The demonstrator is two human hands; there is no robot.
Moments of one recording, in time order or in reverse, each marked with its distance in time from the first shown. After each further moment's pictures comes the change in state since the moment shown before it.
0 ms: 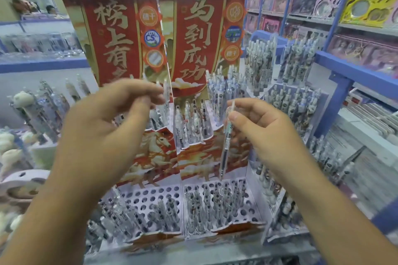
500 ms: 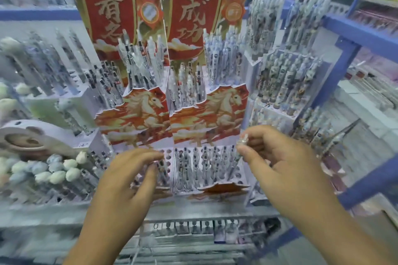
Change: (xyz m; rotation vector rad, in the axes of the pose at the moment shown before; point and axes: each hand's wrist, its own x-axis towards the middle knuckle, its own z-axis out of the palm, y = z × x) left_hand -0.167 -0.047 0.051 0.171 -0.047 -0.020; right_hand -0.087 0.031 -0.037 -0.496 -0.091 -0.139
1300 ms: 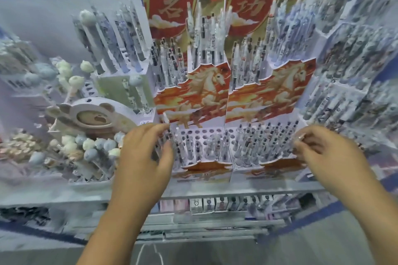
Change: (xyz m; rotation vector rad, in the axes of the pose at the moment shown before) left_hand 0.002 -0.087 -0.062 0.113 0.049 -0.051; right_hand -0.016 0.008 0.064 -0.319 0.009 0.454
